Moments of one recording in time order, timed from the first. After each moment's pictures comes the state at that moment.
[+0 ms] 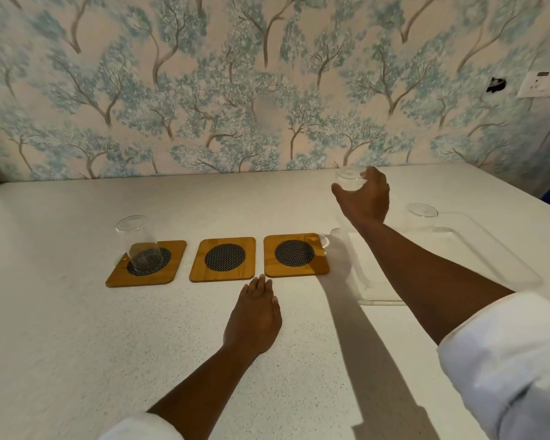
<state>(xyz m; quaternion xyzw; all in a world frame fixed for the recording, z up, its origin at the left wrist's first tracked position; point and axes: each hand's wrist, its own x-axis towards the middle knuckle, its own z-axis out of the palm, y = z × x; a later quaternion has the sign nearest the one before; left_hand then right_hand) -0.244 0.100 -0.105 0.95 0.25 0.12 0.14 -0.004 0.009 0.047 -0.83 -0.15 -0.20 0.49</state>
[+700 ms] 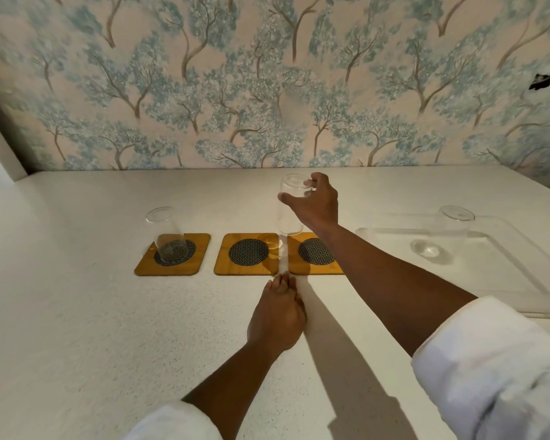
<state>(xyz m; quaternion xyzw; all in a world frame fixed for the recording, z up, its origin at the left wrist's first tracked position) -0.246 0.095 -0.086 0.94 0.26 0.15 0.17 -0.085 0.106 0.041 -0.77 -0.28 -0.01 0.58</state>
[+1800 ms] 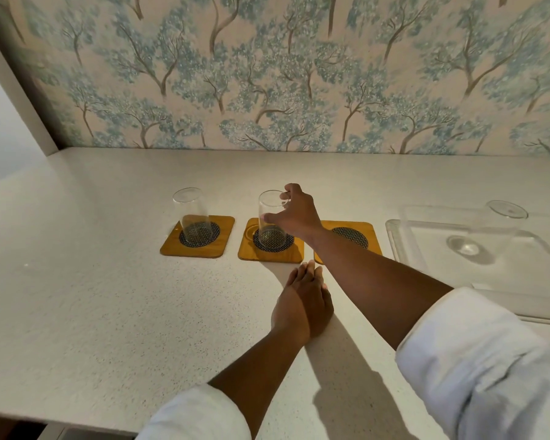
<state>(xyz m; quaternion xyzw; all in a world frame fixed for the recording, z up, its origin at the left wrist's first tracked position) -0.237 0.107 -0.101 0.95 0.24 0.13 0.17 -0.135 0.165 0.002 -0.79 -0.39 0.12 0.46</state>
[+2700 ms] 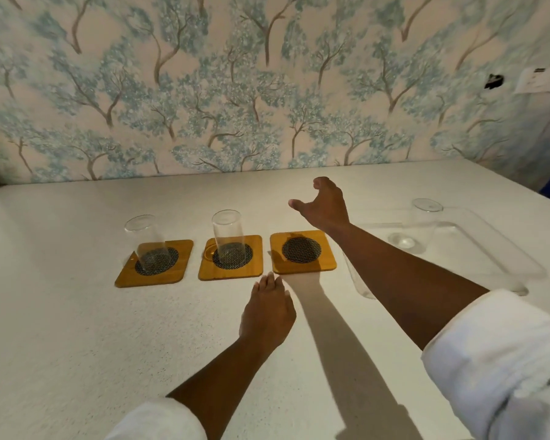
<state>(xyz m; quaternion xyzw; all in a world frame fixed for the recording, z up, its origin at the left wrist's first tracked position) -0.241 0.096 -0.090 0.95 0.26 0.11 0.15 -0.063 0.057 0.046 -0.84 -0.30 -0.04 0.45</state>
